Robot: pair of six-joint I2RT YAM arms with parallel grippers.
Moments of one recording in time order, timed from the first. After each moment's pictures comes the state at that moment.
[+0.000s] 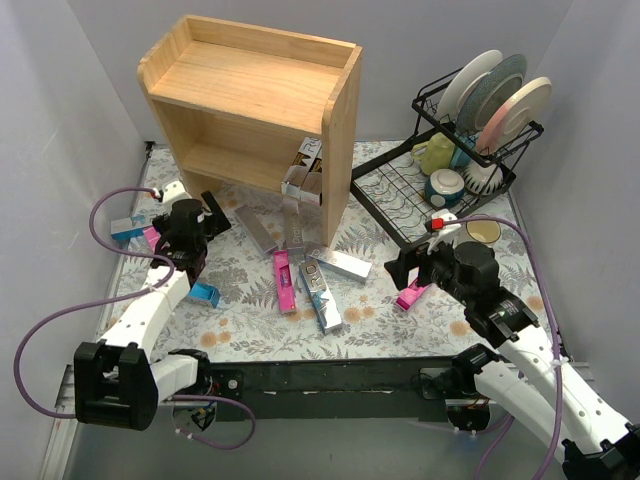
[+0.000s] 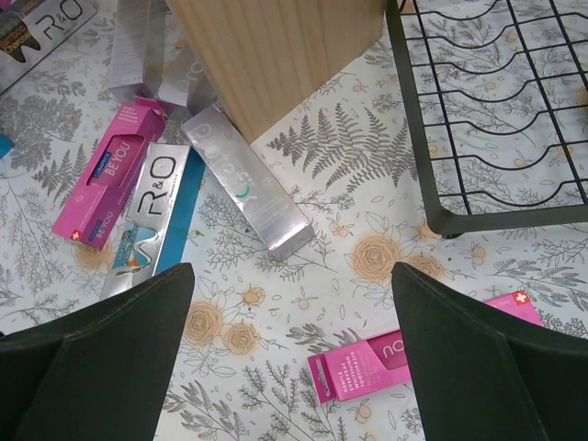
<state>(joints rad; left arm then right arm) -0.14 1.10 0.72 -0.08 -0.38 -0.44 0.55 0.61 0.60 -0.31 -0.06 0.17</state>
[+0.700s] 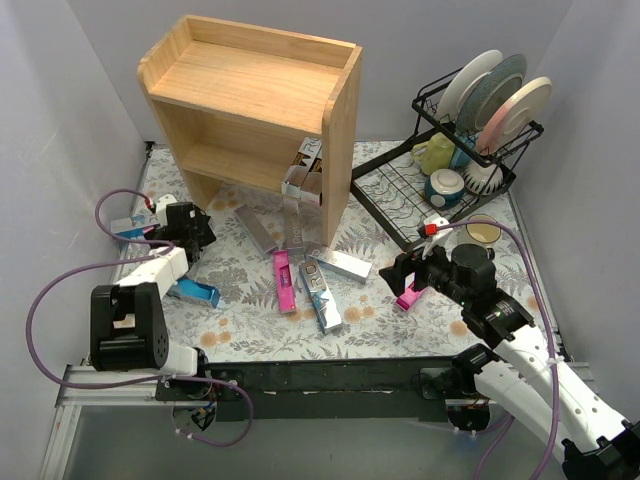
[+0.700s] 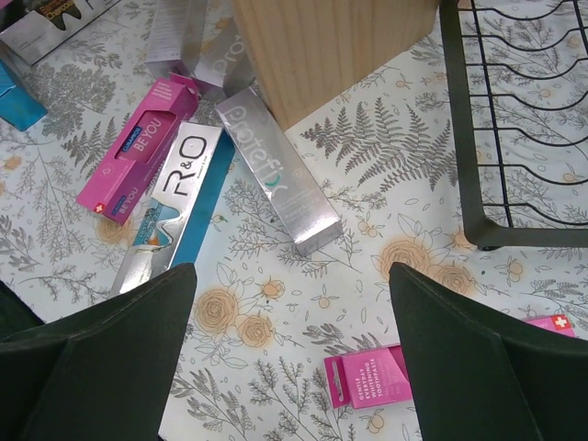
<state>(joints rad) 0.04 1.39 0.72 -0.07 -0.40 -0.41 0.55 0.62 0.54 -0.26 -0.17 0.13</state>
